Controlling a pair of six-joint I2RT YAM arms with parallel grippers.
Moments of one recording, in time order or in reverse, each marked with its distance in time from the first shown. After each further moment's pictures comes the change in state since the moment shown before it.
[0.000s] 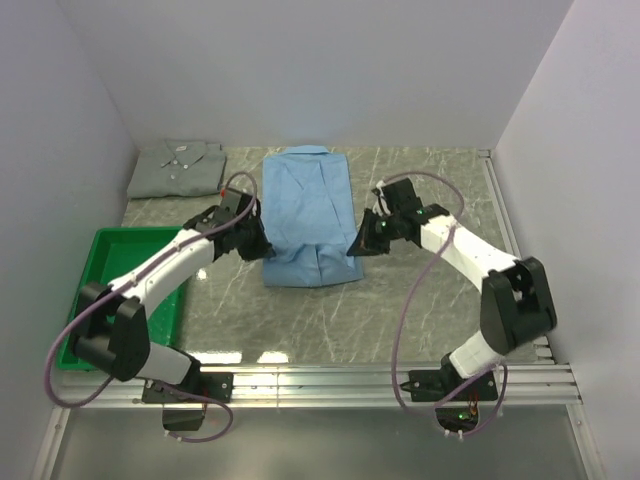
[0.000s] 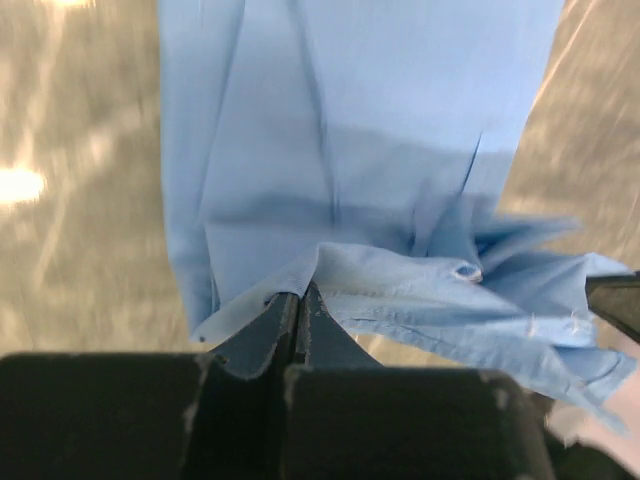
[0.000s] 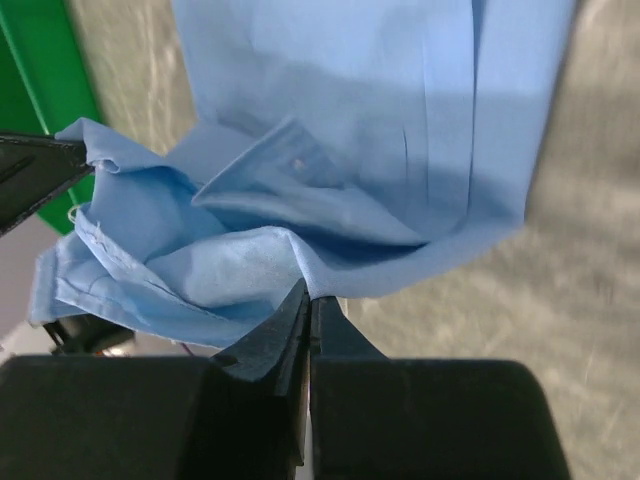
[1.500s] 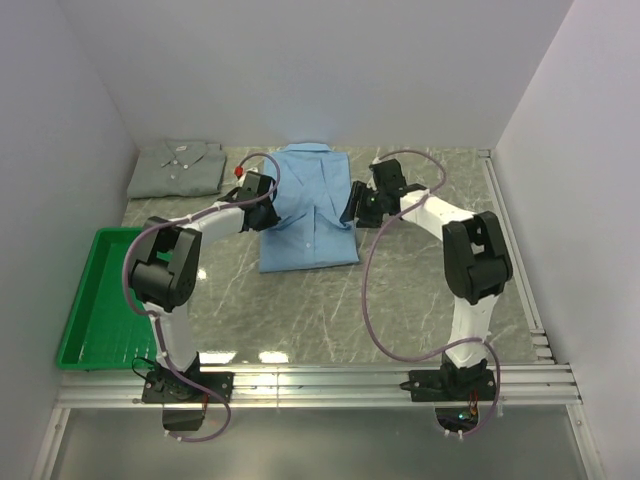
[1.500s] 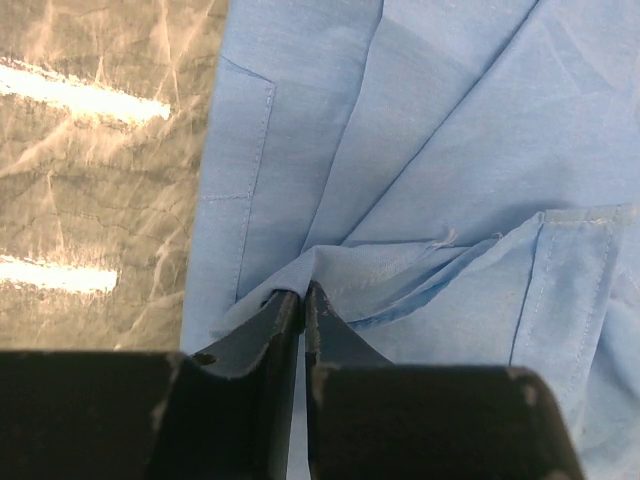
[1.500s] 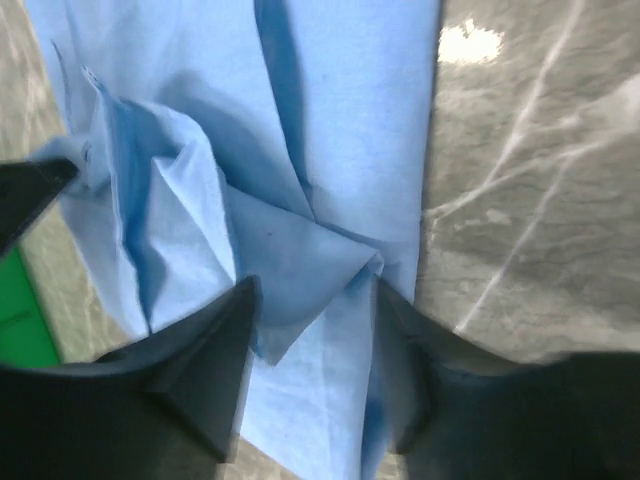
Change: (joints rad) left arm 0.072 0.512 0.248 0.355 -0.229 0.126; right arm -0.070 0.439 0.311 0.196 0.164 -0.063
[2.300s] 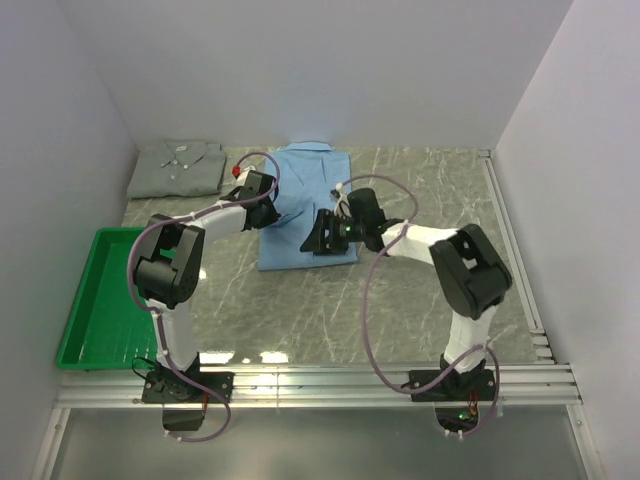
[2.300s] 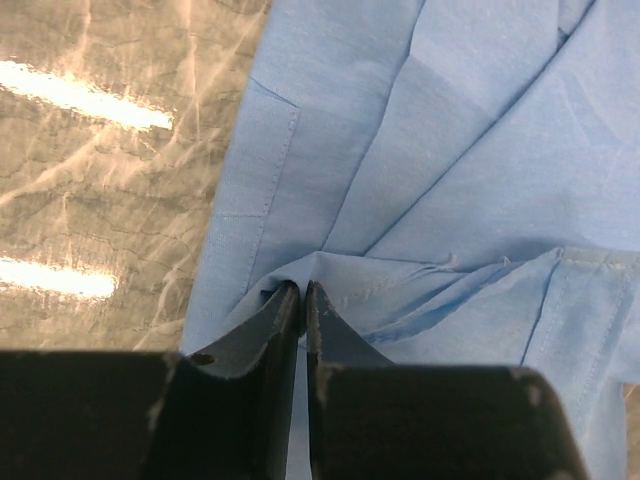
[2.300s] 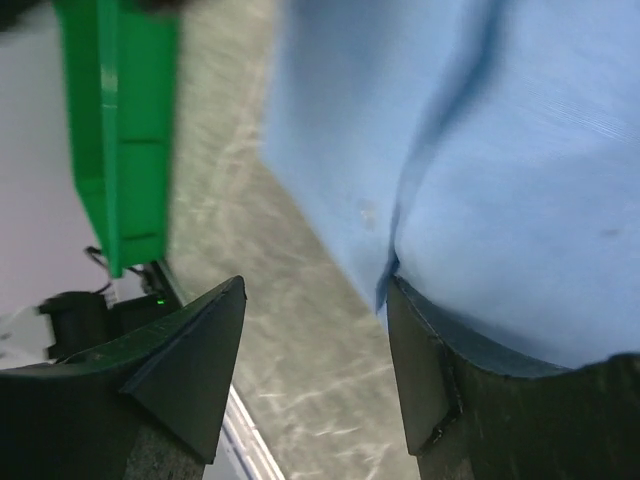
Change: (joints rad) left arm -0.001 0.035 0.023 0.020 -0.061 -0.057; right arm 0.200 -0.132 -0.301 0.433 -0.290 0.099
